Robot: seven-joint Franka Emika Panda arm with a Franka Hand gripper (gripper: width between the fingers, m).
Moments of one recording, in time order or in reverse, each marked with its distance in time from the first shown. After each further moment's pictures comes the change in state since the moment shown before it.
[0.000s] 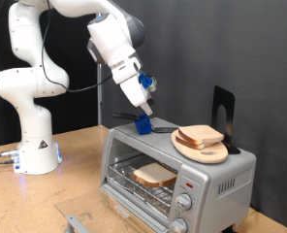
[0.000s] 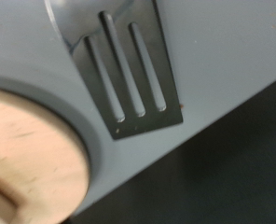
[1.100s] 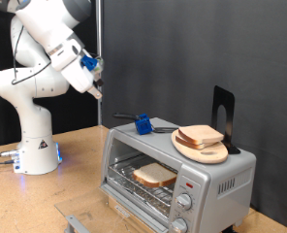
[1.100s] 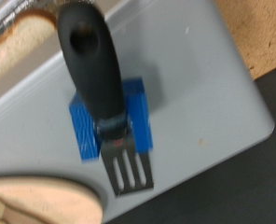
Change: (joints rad) arm -0.112 -0.271 -0.425 -0.083 -0.209 -0.514 -0.255
